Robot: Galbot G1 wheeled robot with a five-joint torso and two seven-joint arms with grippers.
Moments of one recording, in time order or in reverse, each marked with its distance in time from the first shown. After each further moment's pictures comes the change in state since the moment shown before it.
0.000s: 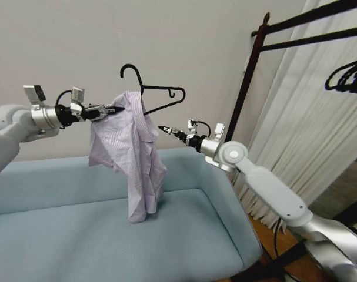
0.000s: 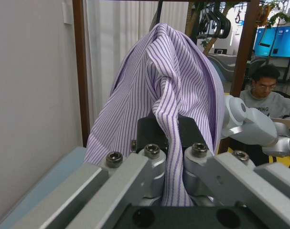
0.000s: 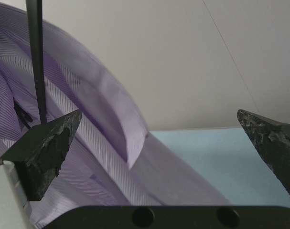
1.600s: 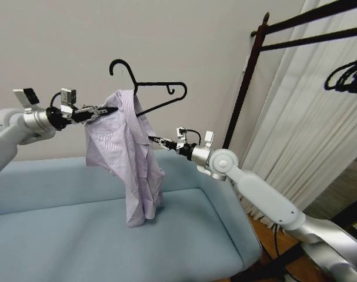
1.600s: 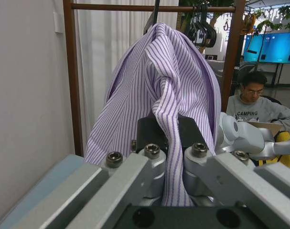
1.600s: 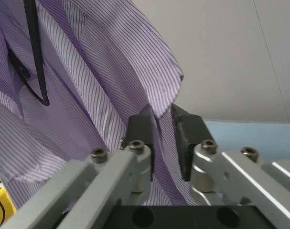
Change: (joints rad) left arm 0.008 0.012 -0.027 0.004 -0.024 0.008 0.042; right arm 0.028 0.034 -0.107 0.025 -0.100 0.042 -0.046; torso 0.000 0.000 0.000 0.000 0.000
